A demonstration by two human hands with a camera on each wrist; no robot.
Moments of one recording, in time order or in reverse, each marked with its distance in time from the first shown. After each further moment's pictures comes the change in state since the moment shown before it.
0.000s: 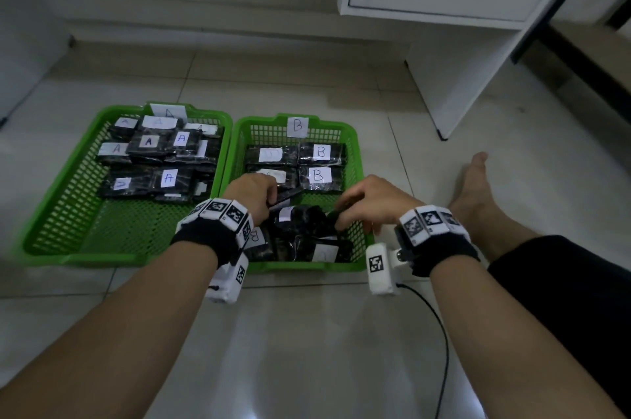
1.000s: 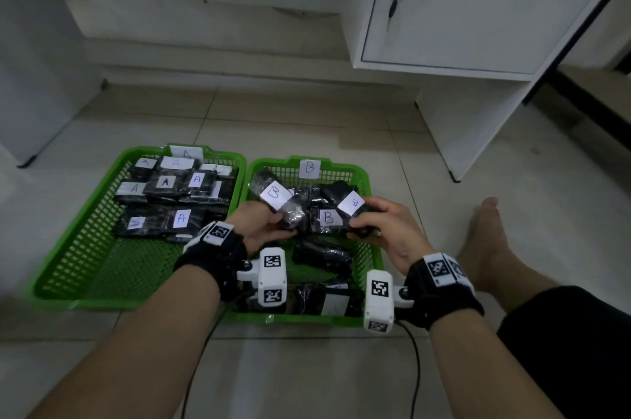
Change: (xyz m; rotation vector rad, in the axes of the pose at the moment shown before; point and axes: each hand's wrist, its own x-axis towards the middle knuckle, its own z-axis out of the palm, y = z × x) left_hand 0.024 -0.003 -0.017 -1.705 -0.092 -0.434; right_hand 0.030 0.007 0.003 0.997 0.253 -0.119
